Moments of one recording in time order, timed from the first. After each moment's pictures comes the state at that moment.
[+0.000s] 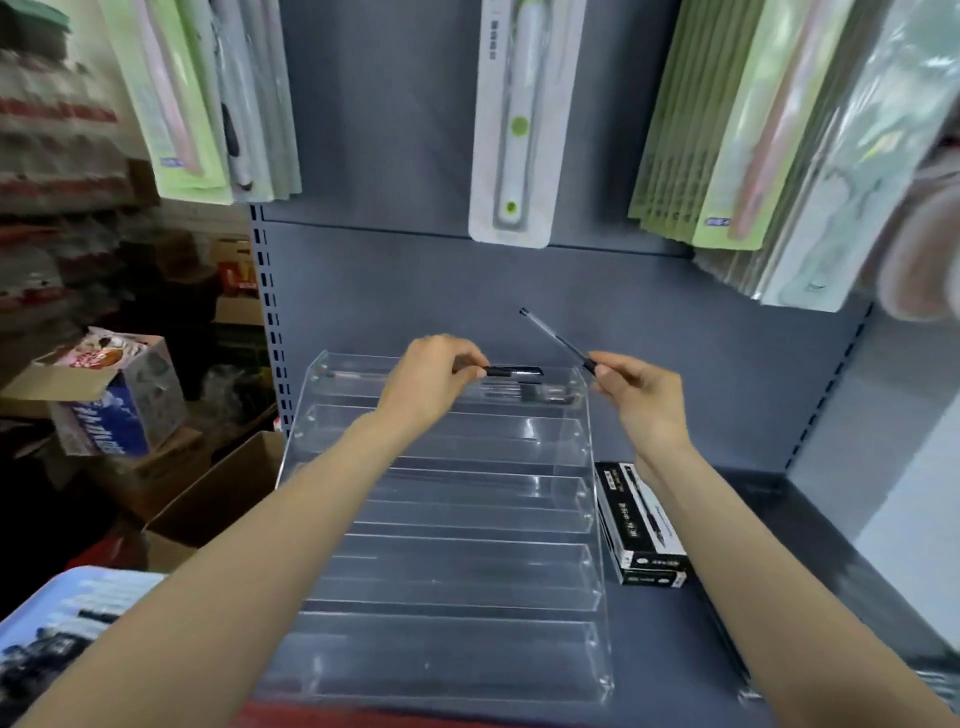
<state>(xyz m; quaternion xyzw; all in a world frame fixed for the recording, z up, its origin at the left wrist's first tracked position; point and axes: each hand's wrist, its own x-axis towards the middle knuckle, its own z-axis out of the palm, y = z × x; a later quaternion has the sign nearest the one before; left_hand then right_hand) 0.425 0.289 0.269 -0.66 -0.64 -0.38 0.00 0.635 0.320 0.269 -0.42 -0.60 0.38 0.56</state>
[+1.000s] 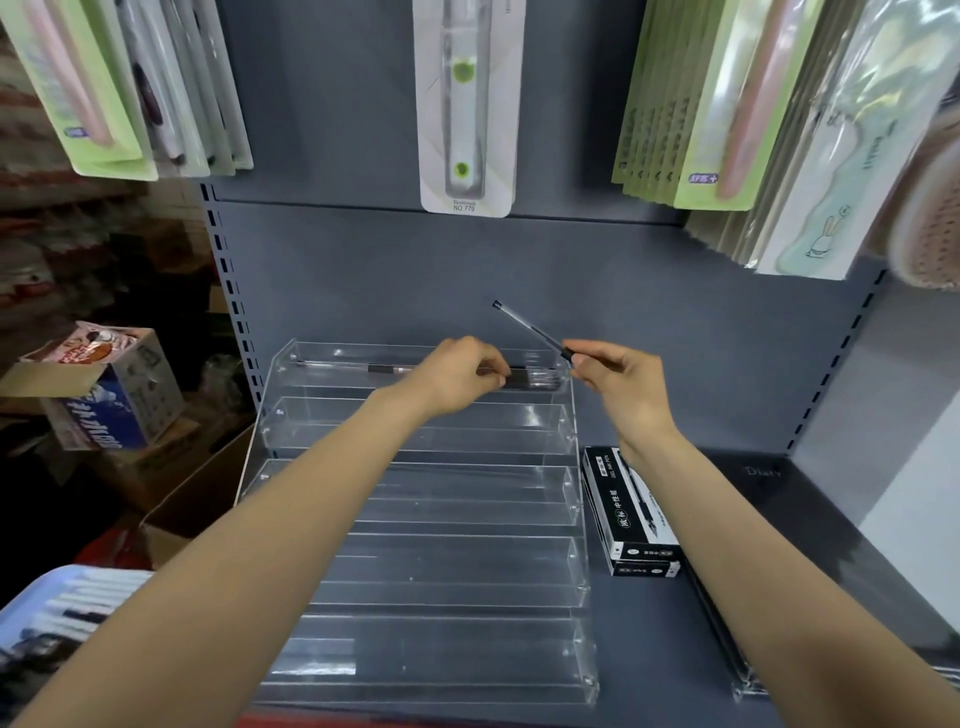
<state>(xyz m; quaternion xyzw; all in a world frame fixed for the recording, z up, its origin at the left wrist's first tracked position) 0.452 0.330 0.260 -0.73 -0.63 -0.25 -0.08 0.641 0.345 0.254 -0.41 -0.60 0.43 0.53</state>
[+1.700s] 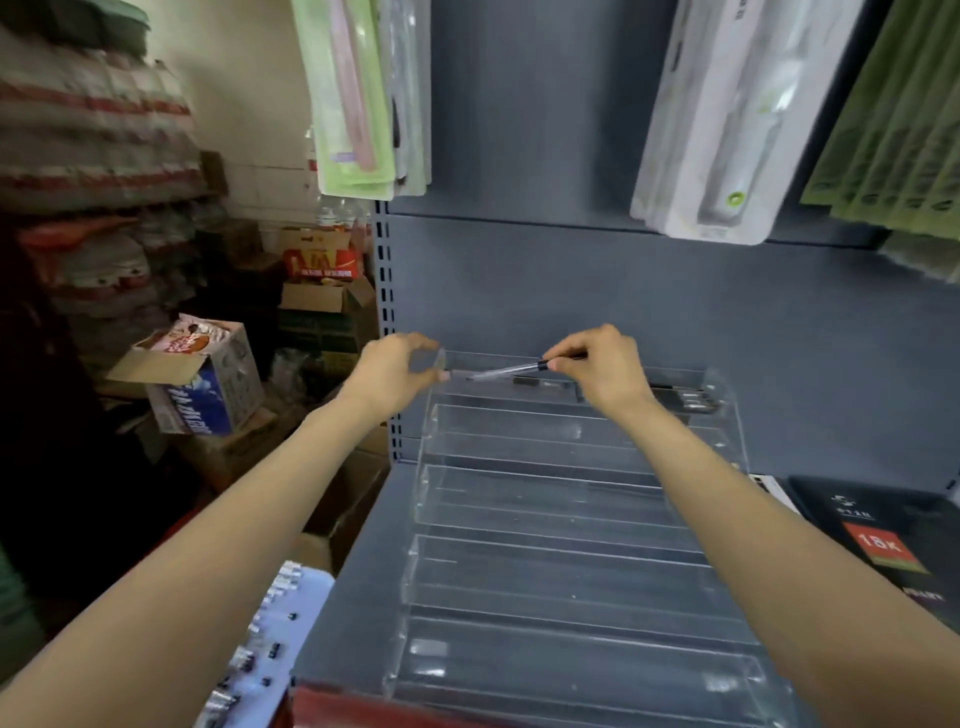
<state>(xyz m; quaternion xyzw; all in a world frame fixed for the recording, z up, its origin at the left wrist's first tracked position) 0.271 0.240 0.267 -0.60 -0.74 -0.31 -0.03 0.479 0.331 0.276 -0.43 -0.81 0.18 0.34</state>
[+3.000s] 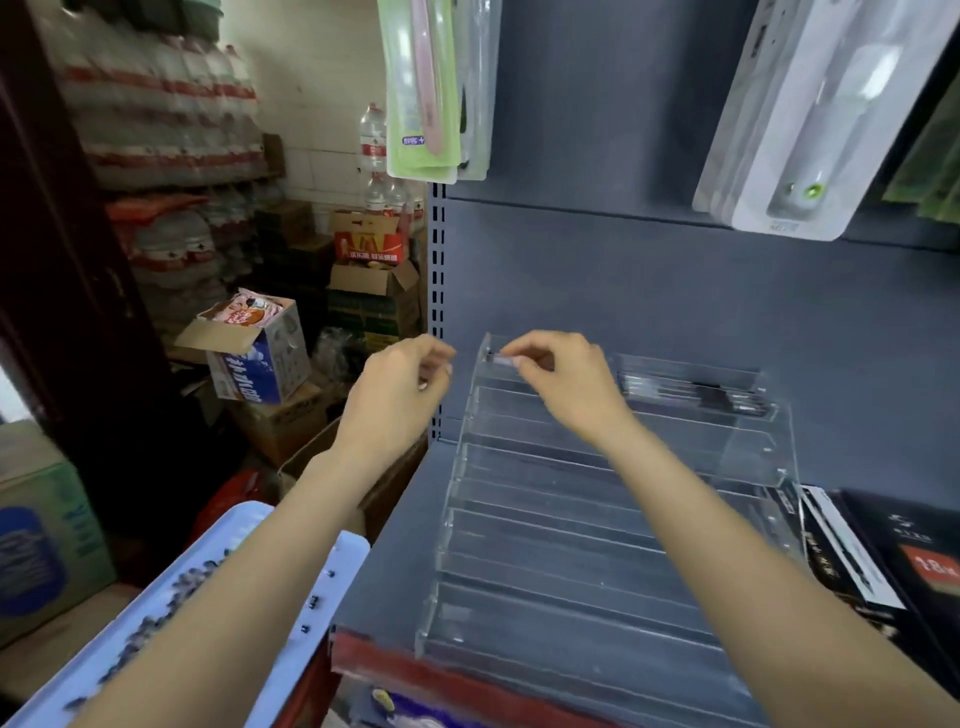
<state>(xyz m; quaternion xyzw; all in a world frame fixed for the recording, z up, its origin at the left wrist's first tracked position) 0.291 0.170 0.254 -0.54 -0.73 -0.42 0.05 0.437 0.271 0.274 -0.31 -0.87 0.22 0.33</state>
